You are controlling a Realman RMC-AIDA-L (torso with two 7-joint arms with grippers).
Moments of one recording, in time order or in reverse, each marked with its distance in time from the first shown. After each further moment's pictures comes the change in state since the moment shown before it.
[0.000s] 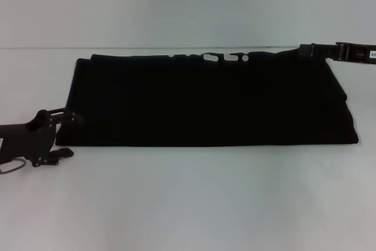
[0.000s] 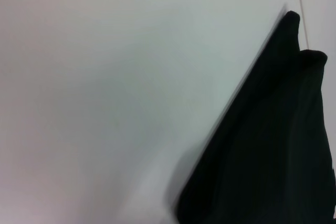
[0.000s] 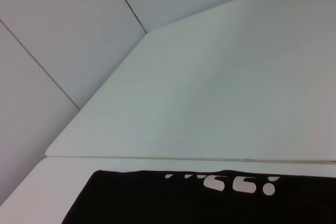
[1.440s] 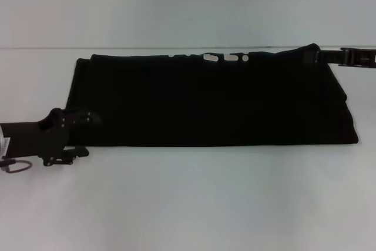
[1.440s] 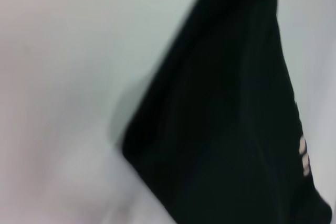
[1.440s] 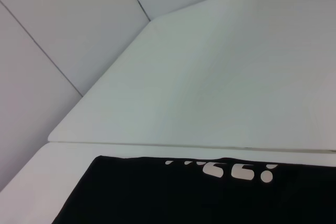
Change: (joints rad) left arm 0.003 -0.007 0.032 0.044 -0.046 0.140 0.041; right arm -0.006 -0.018 -0.009 0.000 -0.015 -0.032 -0.008
